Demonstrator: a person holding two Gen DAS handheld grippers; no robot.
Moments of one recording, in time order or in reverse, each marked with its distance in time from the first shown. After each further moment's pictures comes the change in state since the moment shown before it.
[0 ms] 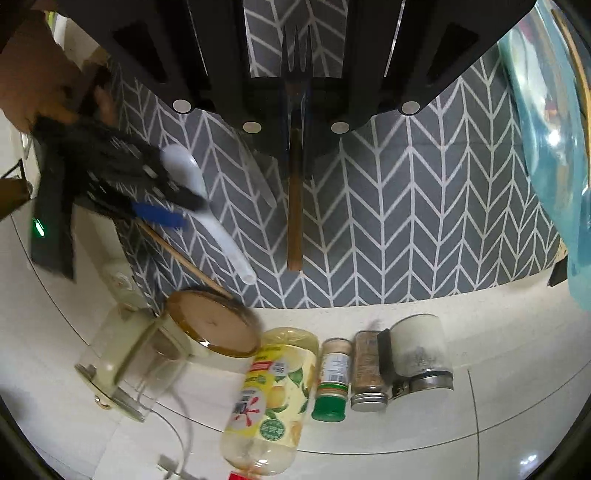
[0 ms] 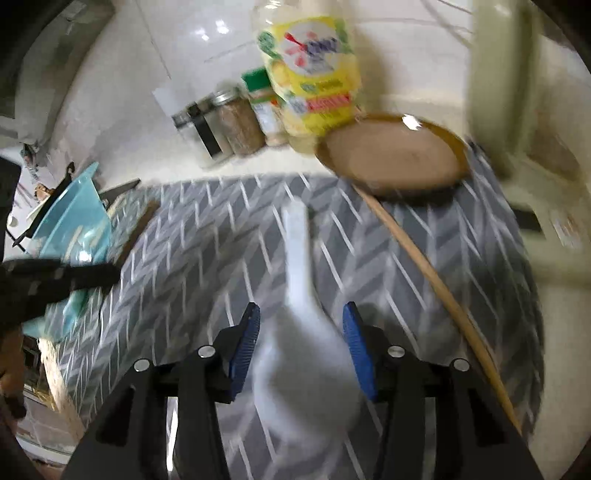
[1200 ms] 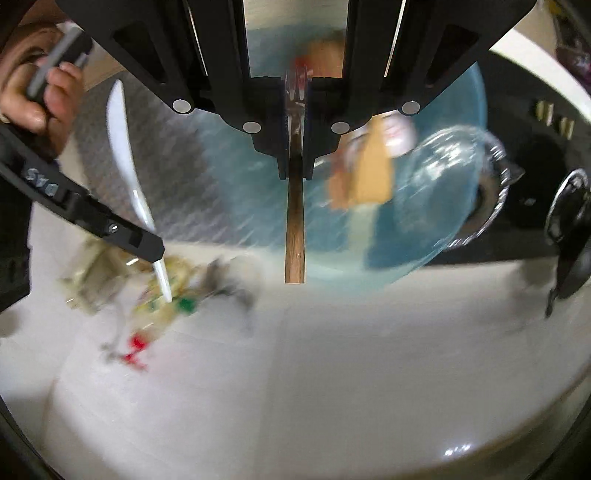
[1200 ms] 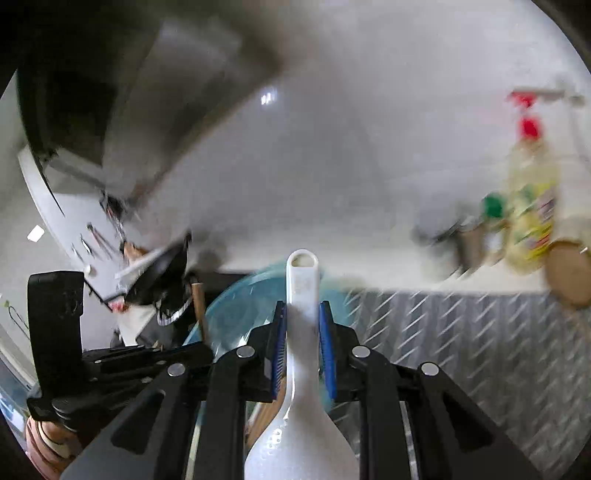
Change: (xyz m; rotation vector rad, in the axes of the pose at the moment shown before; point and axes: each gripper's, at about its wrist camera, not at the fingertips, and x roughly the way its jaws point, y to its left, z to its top) left arm -0.208 0.177 -0.046 -0.126 -0.167 0.203; right arm -0.062 0.279 0.079 0.070 -0.164 0.302
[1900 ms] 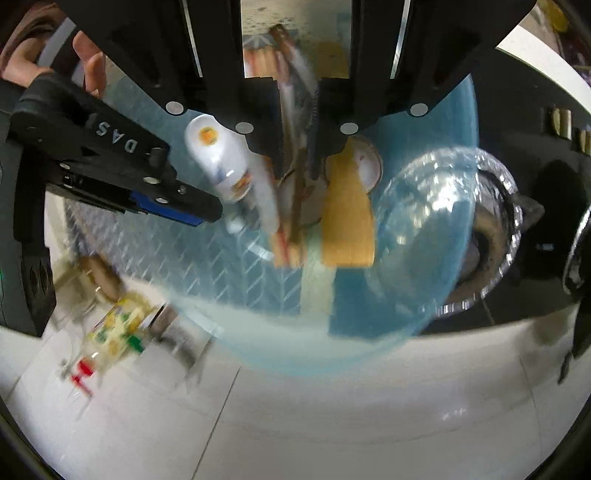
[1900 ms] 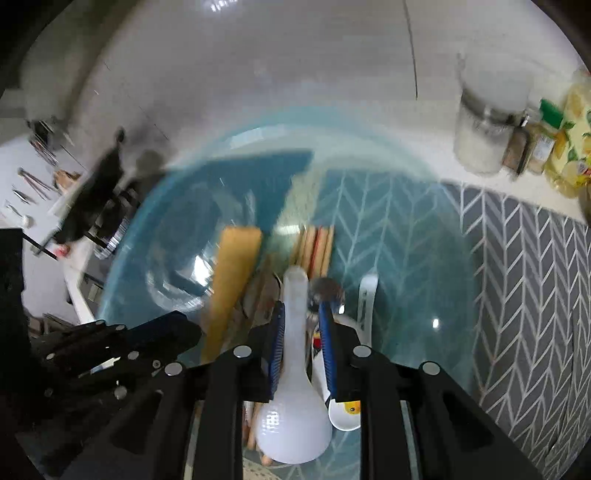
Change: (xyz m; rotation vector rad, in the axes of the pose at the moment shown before) left arm 0.050 0.070 -0.011 -0.045 0.131 -0.075; right arm 0.097 0.026 -0.023 0.037 0.274 -0.190
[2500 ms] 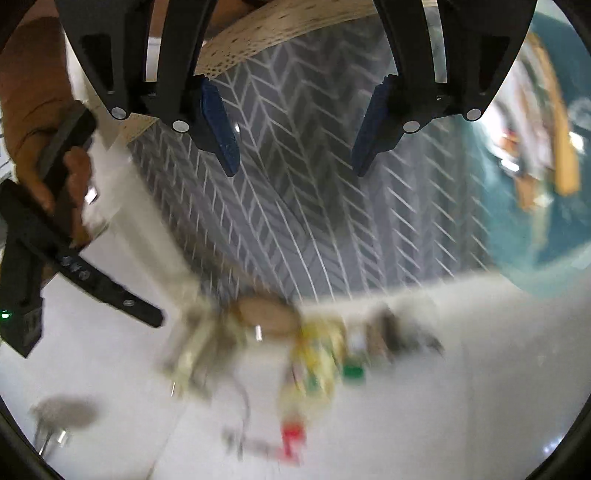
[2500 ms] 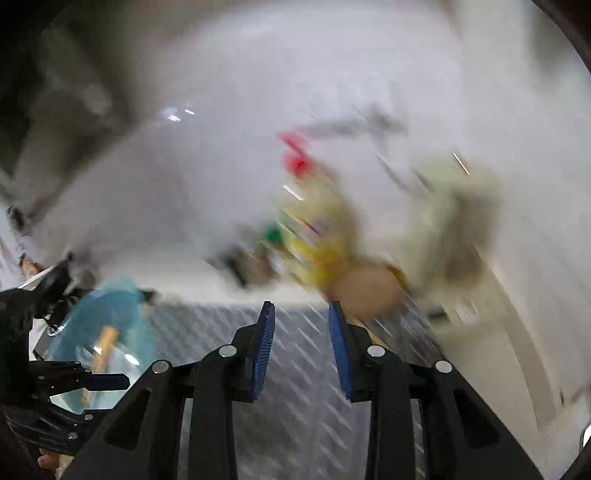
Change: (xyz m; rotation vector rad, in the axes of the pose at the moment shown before) left arm 0.046 -0.252 -0.015 0.271 0.051 -0.231; right arm -0.215 -0.286 -0.068 0.109 -0.411 -0.291
